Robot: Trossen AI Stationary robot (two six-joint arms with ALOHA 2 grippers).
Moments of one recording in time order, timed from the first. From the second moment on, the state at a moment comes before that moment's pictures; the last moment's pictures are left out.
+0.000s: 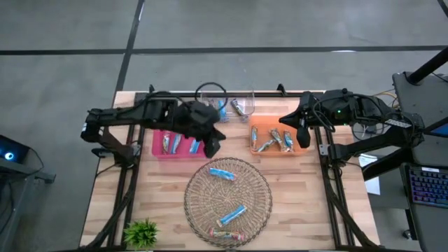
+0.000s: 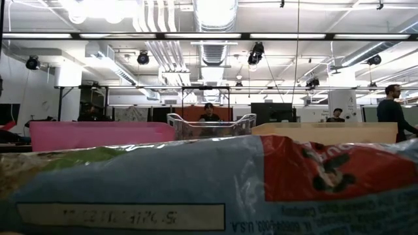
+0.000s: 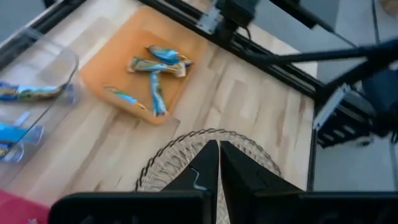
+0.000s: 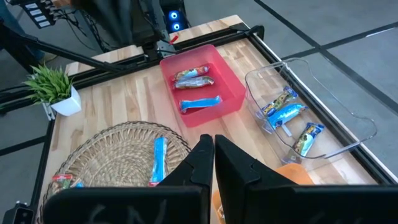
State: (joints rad) left arm -0.04 1.55 1.85 -0.95 -0.07 -0.52; right arm -0.03 1.00 1.37 -0.89 0.13 0.29
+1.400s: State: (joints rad) left arm -0.22 1.57 1.79 -0.97 -0.07 -0.21; right arm -0.03 1.00 1.37 -0.89 0.13 0.31
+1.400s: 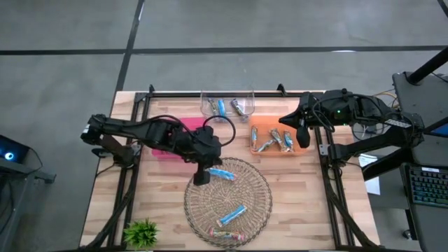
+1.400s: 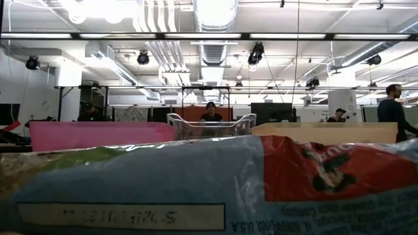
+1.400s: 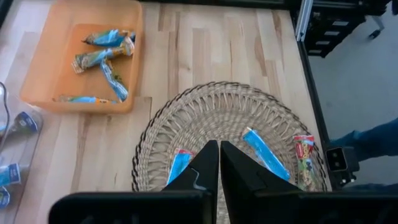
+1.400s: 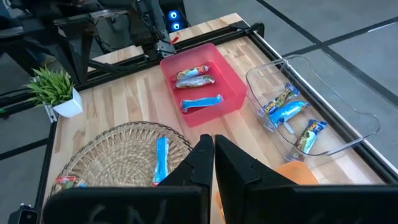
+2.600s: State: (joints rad) left arm -0.20 1.52 1.76 -1.06 -0.20 -0.18; right arm 0.42 1.25 1.37 -0.56 0.00 0.26
